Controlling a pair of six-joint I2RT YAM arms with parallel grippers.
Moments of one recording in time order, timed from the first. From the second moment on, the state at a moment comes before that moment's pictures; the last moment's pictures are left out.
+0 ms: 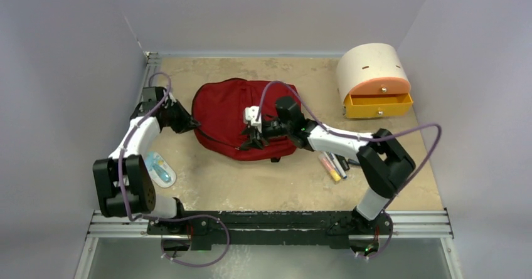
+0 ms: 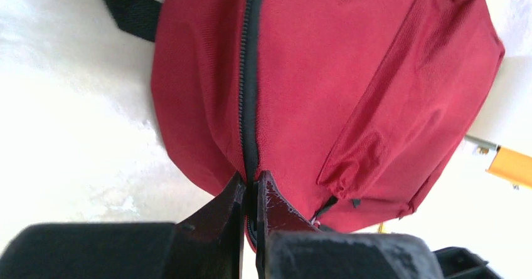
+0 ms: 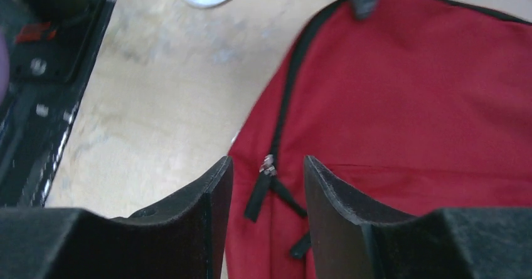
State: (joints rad) left arm 0.16 1.45 0.96 -0.47 0.43 -0.56; right arm 0.76 1.73 1.05 0.20 -0.85 -0.47
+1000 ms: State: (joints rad) left arm -0.07 1.23 0.89 -0.62 0.22 -0.64; right arm 0.75 1.48 0.94 -0.12 -0.17 -0.03
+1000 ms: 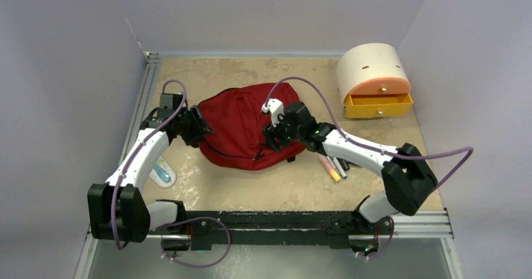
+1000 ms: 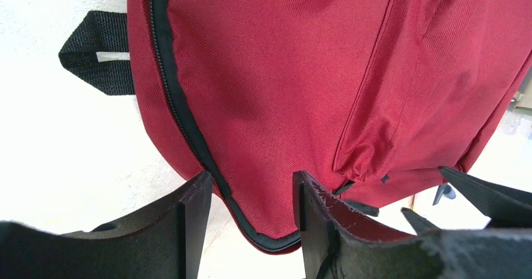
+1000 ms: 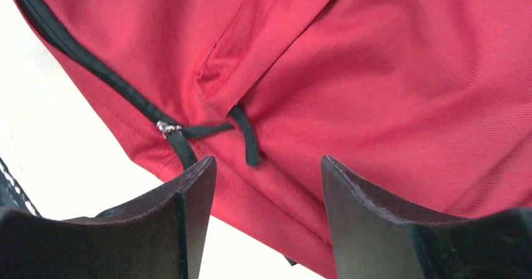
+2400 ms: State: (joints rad) left arm 0.01 1.55 1.03 -0.54 0.27 -0.60; right arm 0.79 1.72 1.03 -0.06 -0.31 -0.06
